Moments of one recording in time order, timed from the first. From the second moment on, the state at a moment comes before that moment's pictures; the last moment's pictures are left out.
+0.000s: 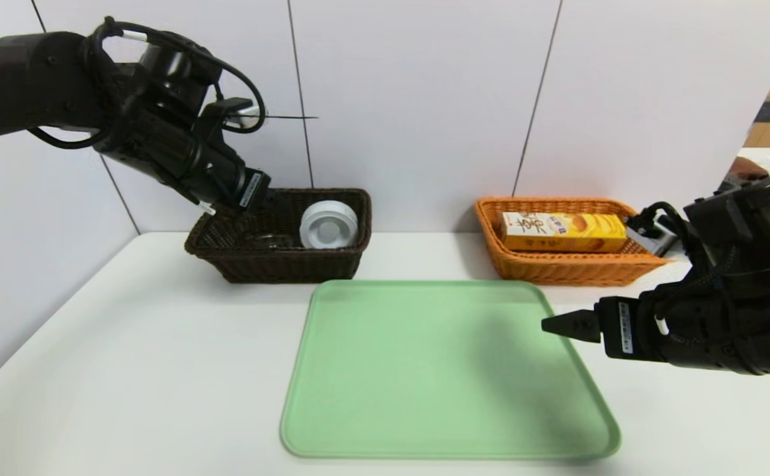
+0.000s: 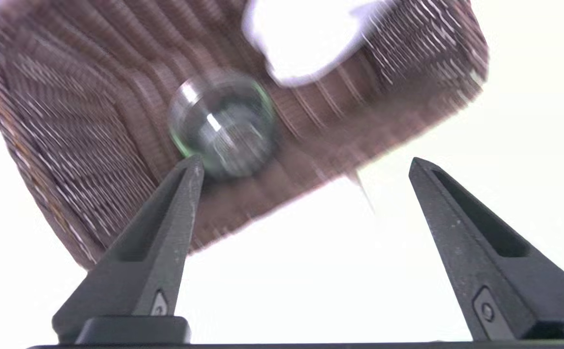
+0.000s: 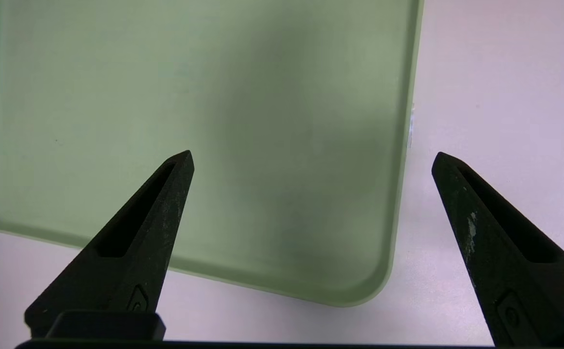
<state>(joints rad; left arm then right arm) -0.27 1.95 -1.96 0.75 -0.13 0.15 0.45 1.44 -0.89 0.22 -0.05 0.40</state>
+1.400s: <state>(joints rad) -0.30 1.04 -0.96 0.51 -0.03 0.16 0.45 0.90 -0.80 0.27 -0.06 0.10</state>
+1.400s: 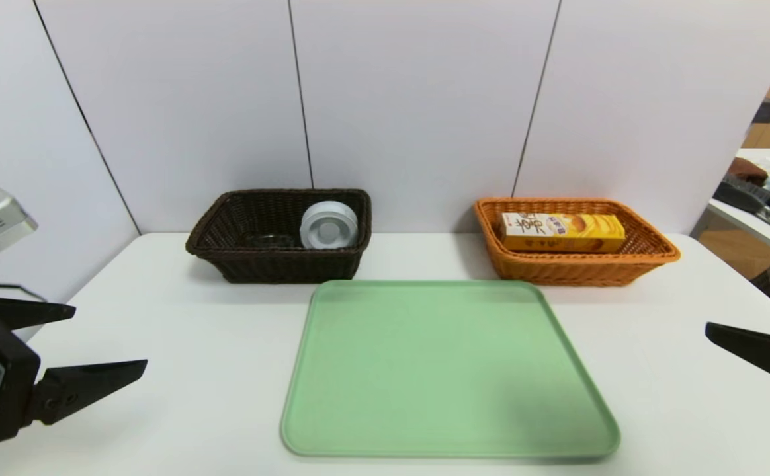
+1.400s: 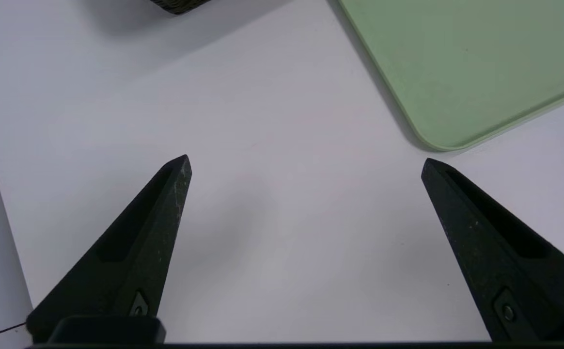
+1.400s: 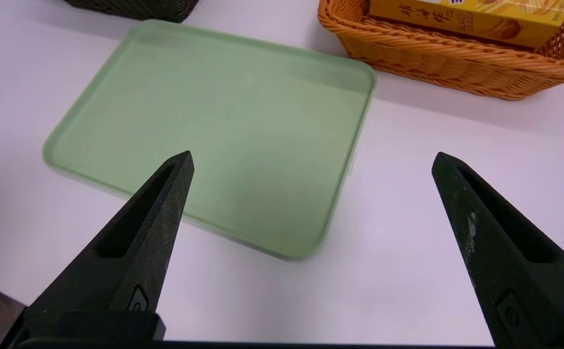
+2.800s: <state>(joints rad) 0.12 0.43 -0.33 0.21 -0.26 0.27 0.09 0.43 -0.51 0.33 -0.05 -0.05</state>
